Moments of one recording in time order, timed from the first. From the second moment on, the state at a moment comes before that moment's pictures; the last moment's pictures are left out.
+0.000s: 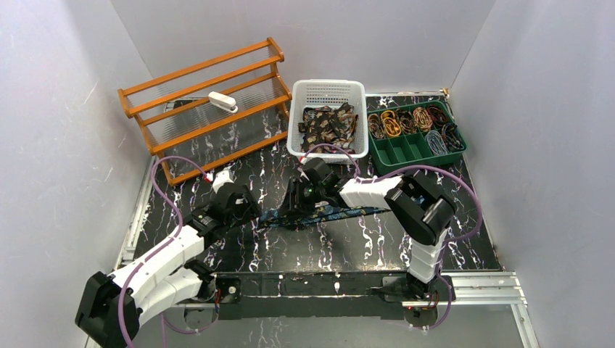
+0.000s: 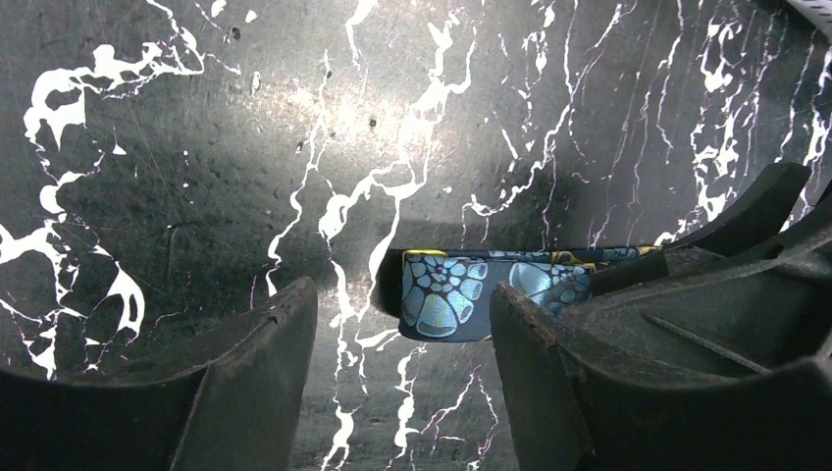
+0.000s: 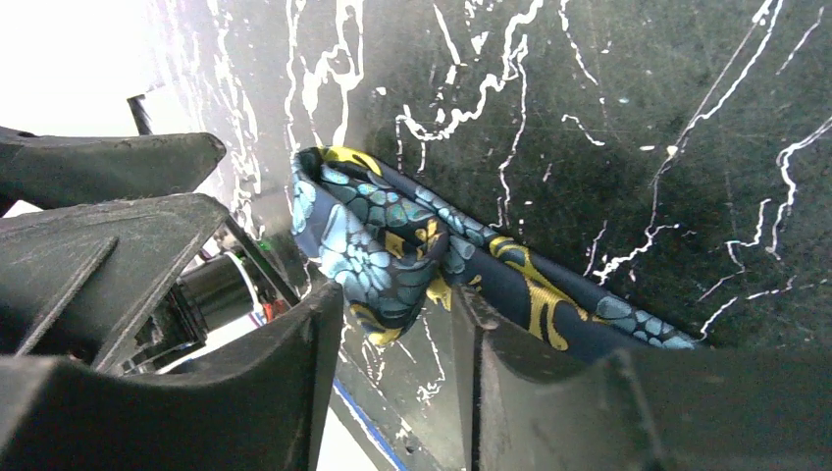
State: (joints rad) left arm -0.57 0.91 0.49 -0.42 -0.27 -0.84; right arm 0.87 1.82 0.99 0.06 -0.44 0.92
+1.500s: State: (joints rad) left arm -0.56 0.85 0.18 0.00 -0.08 -0.94; right arm 0.84 1.88 0.87 0.27 -0.55 0.97
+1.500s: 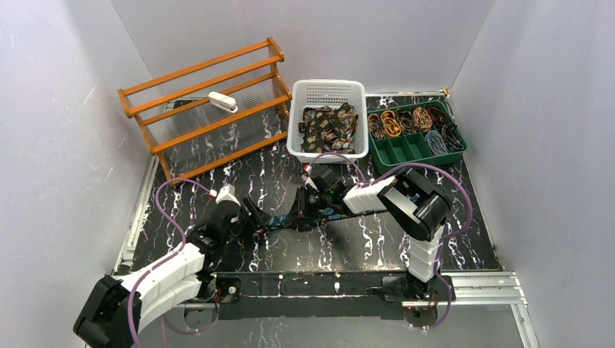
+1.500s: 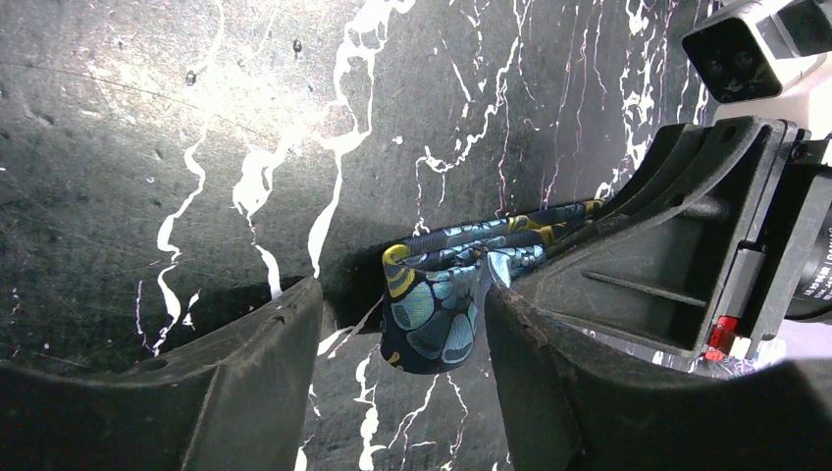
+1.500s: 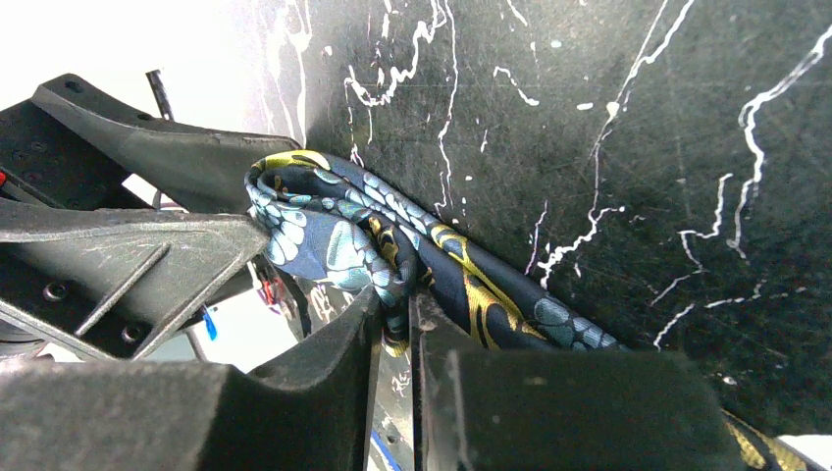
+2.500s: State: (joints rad) left arm -0.56 0.91 0.15 0.08 -0.08 -0.93; right arm 0.84 1.73 0.91 0.07 -0.46 0.79
